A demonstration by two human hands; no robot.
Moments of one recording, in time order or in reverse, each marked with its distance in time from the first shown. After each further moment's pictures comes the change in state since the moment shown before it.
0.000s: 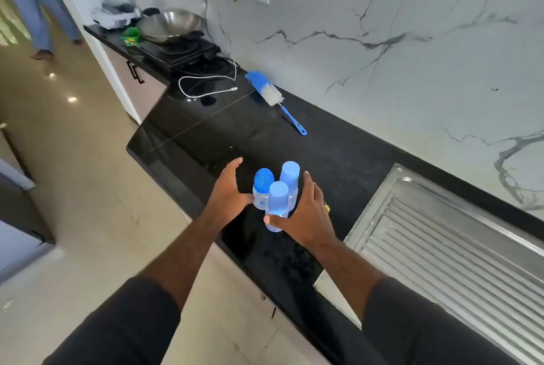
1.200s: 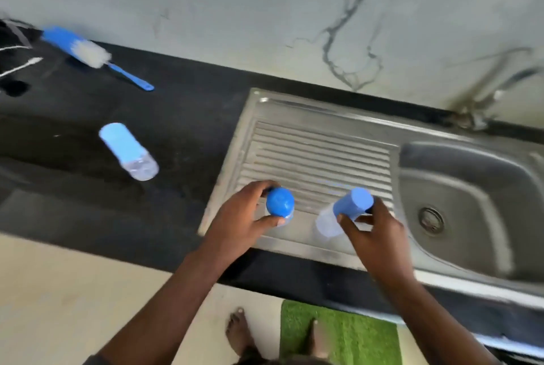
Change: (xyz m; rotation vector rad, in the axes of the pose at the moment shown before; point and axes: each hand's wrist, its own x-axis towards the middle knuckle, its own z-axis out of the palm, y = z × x) left_hand -0.159 0.089 0.196 0.017 -0.617 0.514; right_hand -0.269 0.180 -0.150 0.044 0.557 0.586
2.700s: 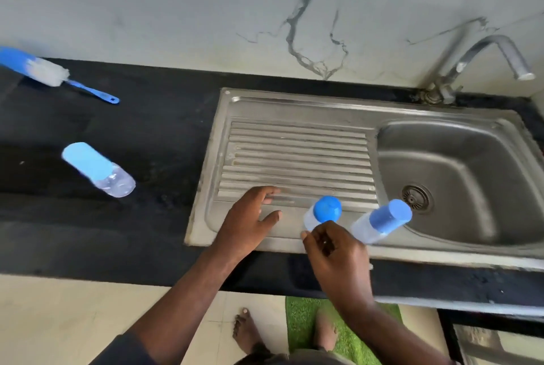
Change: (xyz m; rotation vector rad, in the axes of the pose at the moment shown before) left_hand 0.021 -0.009 0.059 0.008 -0.143 -0.047; right_hand -0.057 0.008 0.033 0.138 0.157 -0.096
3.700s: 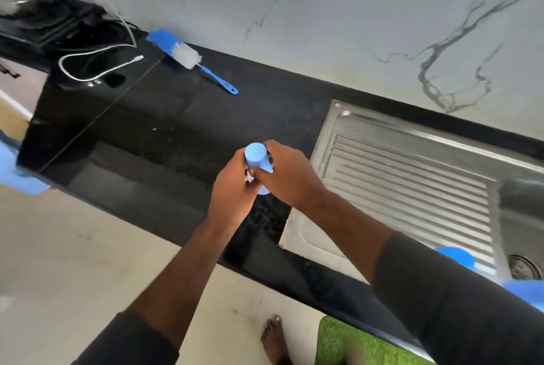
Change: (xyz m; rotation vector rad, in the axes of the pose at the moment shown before) left_hand -0.035 -0.082 -0.199 0.027 0.588 -0.234; right_hand 0.100 -0.223 0.213 -0.093 -0.664 -0.381
